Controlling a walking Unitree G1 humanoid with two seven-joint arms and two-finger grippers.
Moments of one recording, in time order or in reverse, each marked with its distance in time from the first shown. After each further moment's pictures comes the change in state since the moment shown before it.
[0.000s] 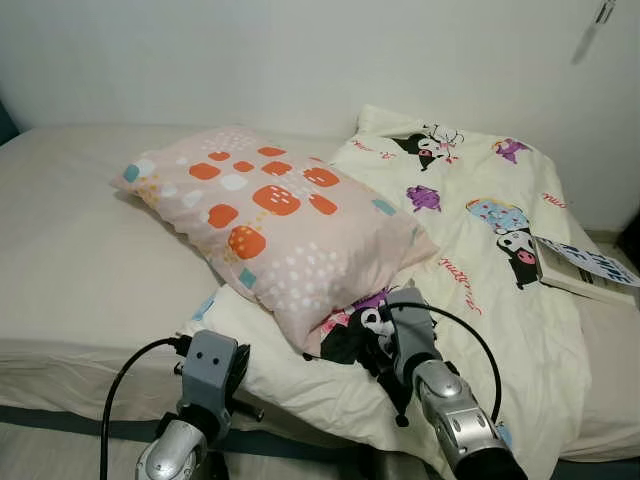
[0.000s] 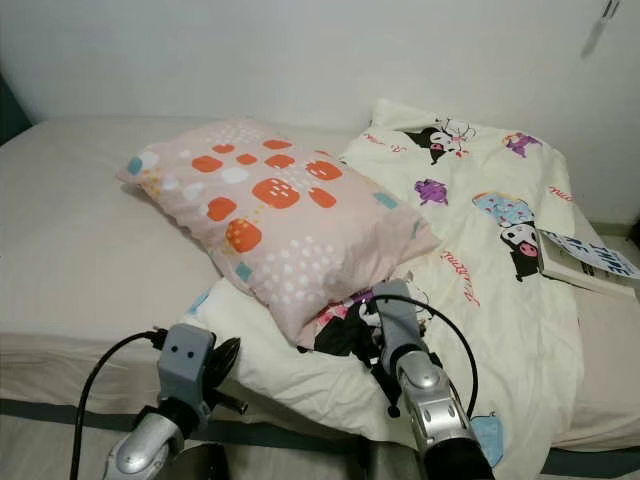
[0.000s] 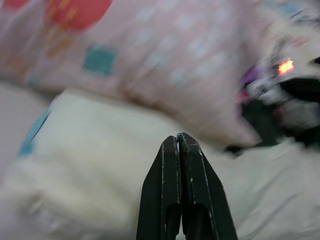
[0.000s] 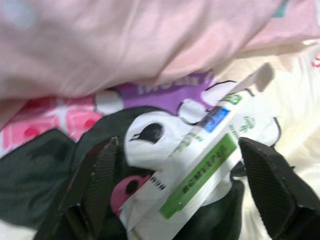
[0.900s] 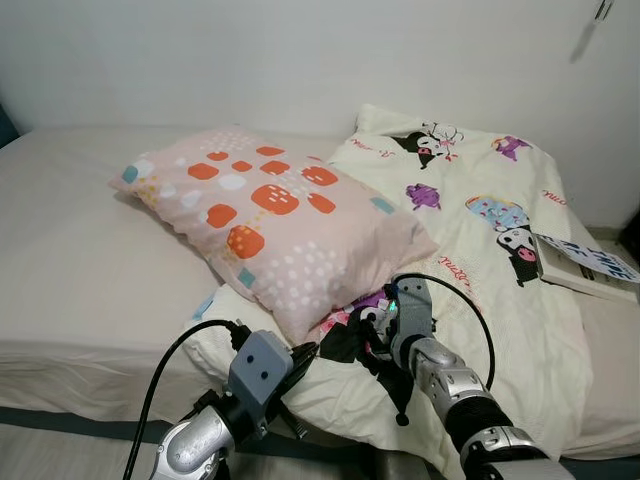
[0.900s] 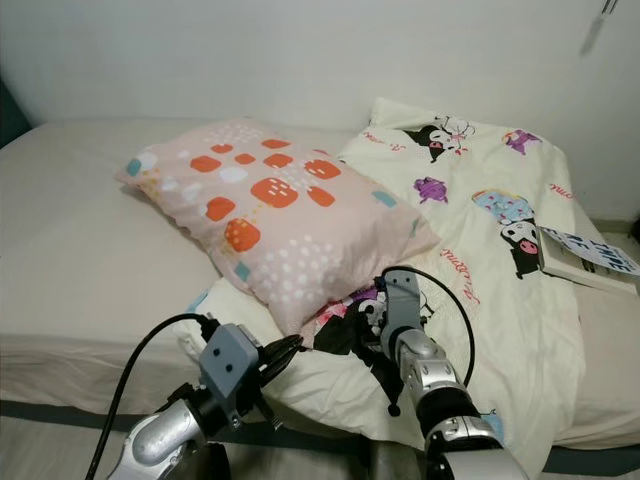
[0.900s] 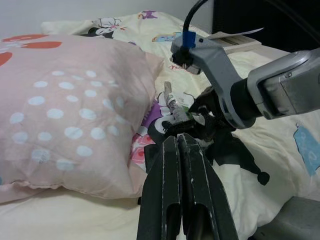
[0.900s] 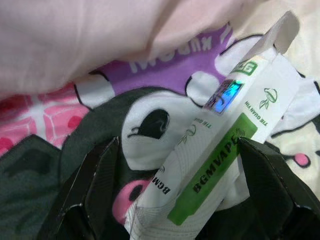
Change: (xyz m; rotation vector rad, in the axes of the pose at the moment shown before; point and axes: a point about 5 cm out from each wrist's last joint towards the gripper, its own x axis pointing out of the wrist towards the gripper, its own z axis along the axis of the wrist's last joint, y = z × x) left arm 0.006 -0.038 0.030 0.142 -0.118 -0.334; right arm 0.025 0.000 -0.008 0.113 0.203 0.042
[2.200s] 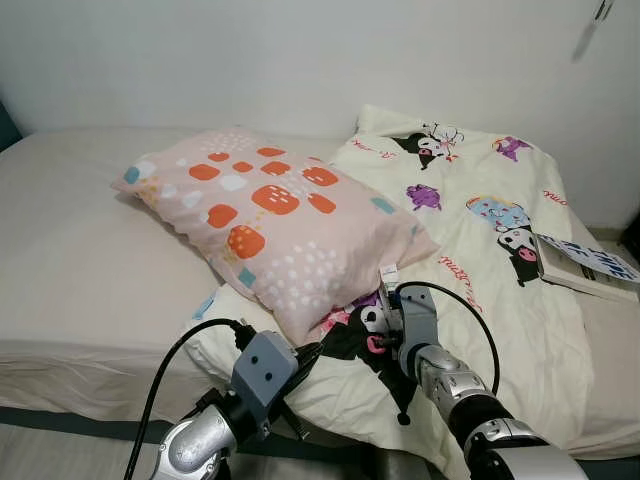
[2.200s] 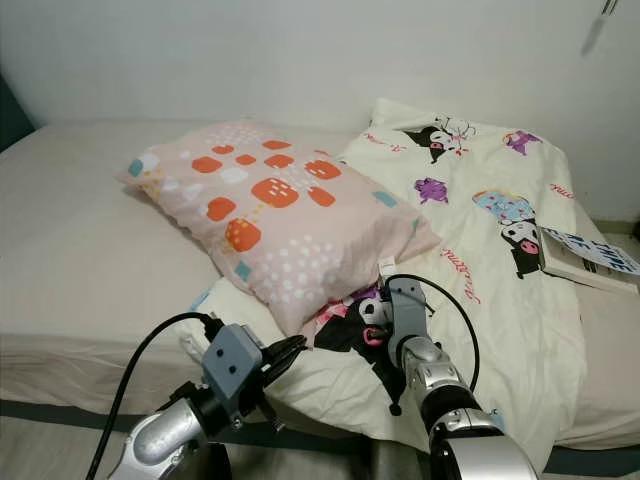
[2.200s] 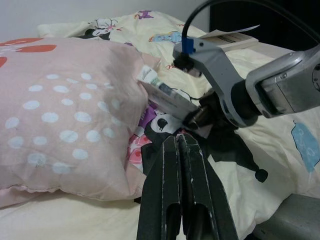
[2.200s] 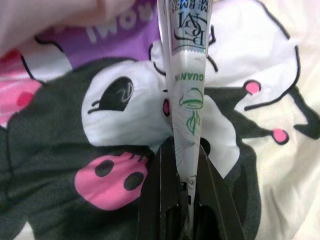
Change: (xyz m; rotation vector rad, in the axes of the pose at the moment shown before) left arm 0.001 -0.001 0.002 0.015 0.001 -0.014; right arm 0.001 -0.010 -0.003 0.017 0.024 -0.069
